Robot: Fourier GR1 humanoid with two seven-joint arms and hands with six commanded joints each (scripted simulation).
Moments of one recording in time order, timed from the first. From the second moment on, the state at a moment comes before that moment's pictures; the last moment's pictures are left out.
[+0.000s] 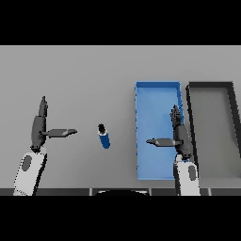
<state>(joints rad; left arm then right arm) -0.11 0.43 -0.16 -1.48 0.24 0.26 0.01 0.00 0.00 0.00 -1.57 0.00 0.00 0.00</state>
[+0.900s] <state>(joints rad) -0.07 0.64 -0.27 -1.50 0.28 -0.22 -0.13 0.08 -0.14 0.10 -1.65 0.17 0.06 -0.04</state>
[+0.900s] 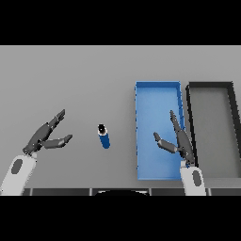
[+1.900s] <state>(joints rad) -0.15 0.36 -0.51 -1.46 0.09 -0.19 -0.08 0.09 -0.13 0.10 -1.66 0.15 0.08 -0.07</state>
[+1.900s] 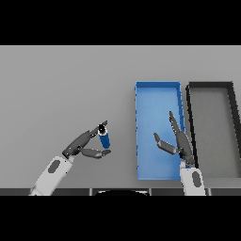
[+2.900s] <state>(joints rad) -0.21 0.18 -0.53 -1.33 0.10 -0.18 -0.15 0.06 -0.15 0.09 -1.64 0.16 0.08 -0.03</state>
